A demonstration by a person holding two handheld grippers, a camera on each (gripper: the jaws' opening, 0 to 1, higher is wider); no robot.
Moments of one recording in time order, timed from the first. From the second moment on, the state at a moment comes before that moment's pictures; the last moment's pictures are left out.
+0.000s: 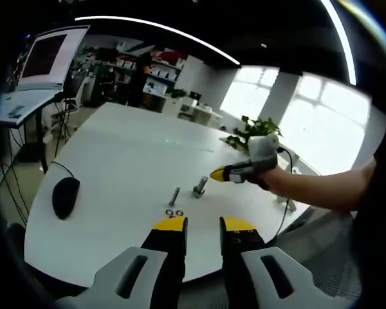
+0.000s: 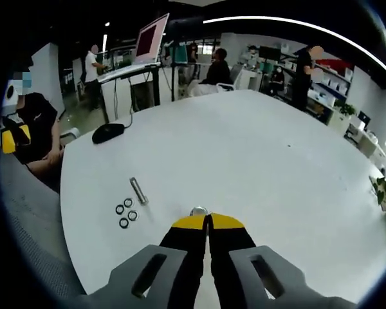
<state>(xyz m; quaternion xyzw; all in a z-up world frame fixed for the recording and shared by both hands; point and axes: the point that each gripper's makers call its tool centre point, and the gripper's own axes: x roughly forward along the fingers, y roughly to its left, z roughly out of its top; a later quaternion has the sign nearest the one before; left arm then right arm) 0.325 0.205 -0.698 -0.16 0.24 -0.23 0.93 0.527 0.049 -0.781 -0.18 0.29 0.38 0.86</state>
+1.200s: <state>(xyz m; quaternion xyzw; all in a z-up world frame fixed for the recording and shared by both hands) 0.322 0.194 -0.703 -0.14 0.26 -0.21 0.93 0.438 -0.003 -0.699 -0.08 0.27 0.43 0.86</state>
